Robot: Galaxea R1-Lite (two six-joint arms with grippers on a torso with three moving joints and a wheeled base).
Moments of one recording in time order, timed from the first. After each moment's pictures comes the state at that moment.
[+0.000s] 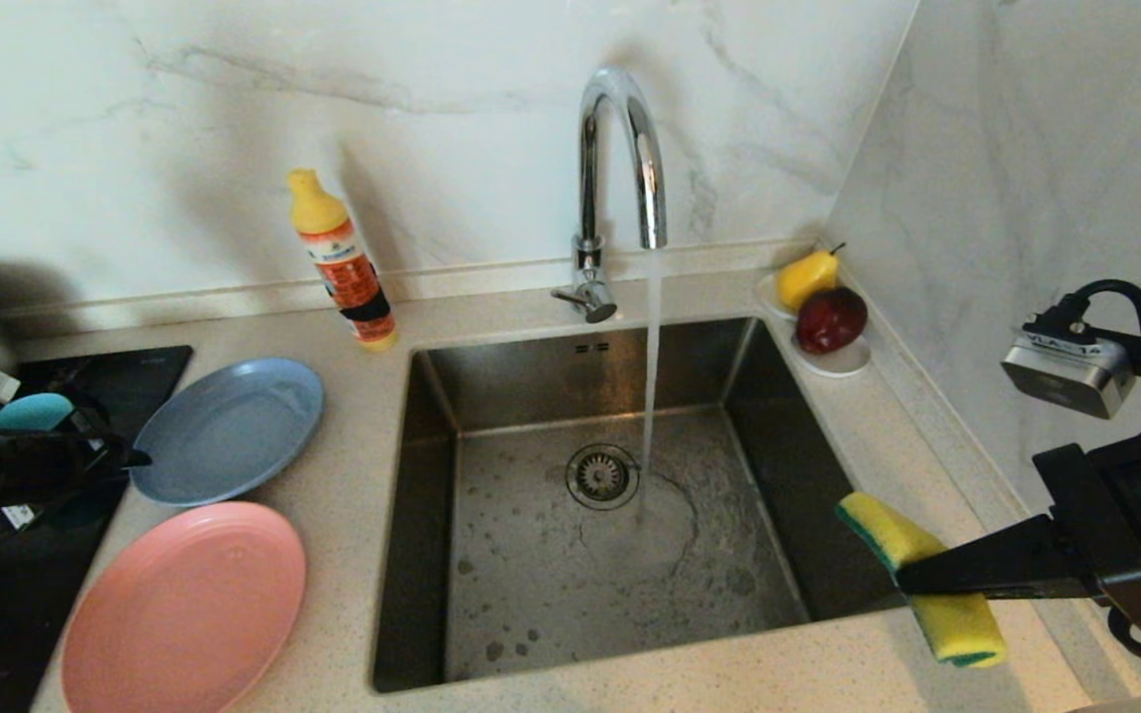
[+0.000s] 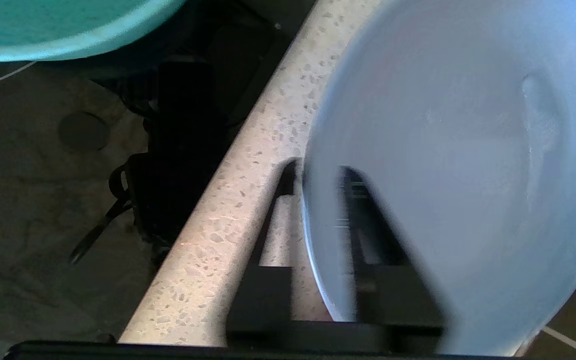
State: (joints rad) left arm 0.52 1.88 -1.08 -0.12 -0.37 -0.41; right arm 0.48 1.34 -1.24 0.68 0.44 0.62
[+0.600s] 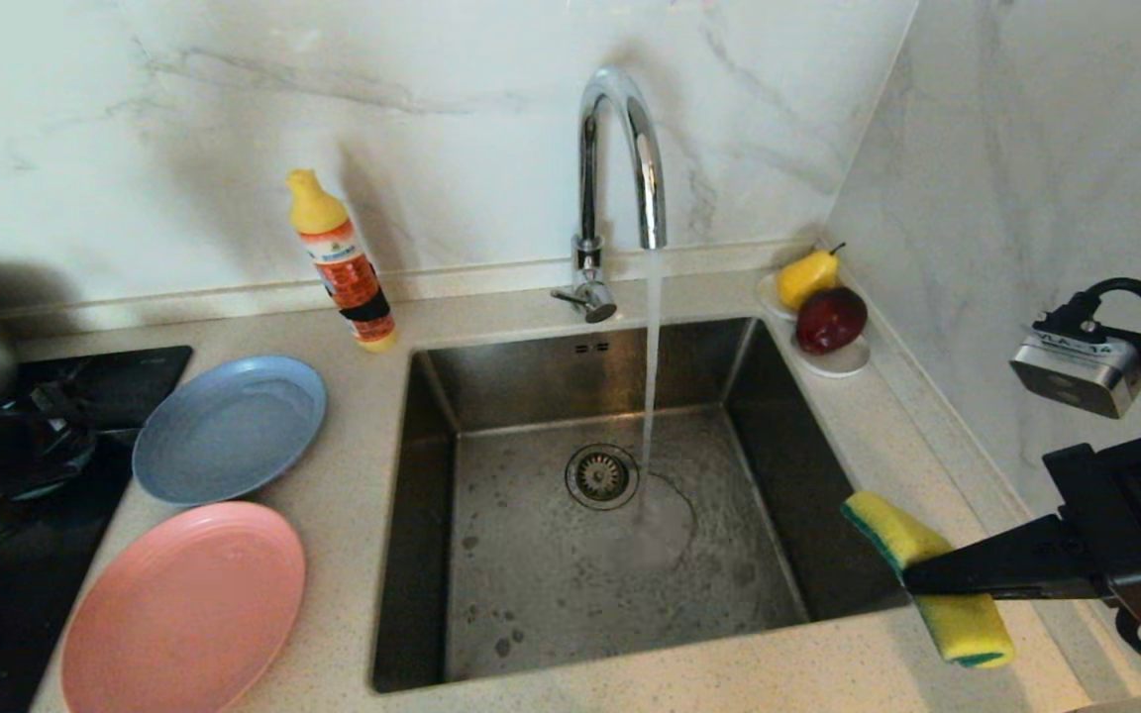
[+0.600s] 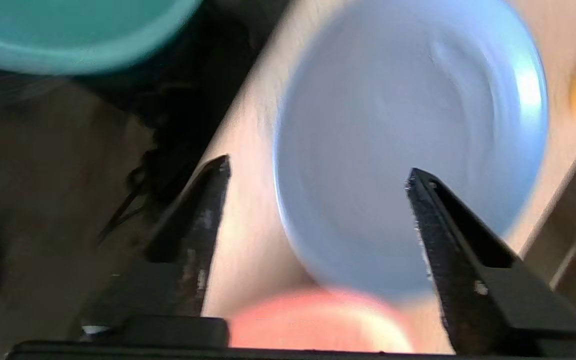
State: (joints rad) left arm 0.54 1.74 -1.10 0.01 -0.36 -0.37; right arm 0.47 1.33 -1.23 0.68 0.44 0.62
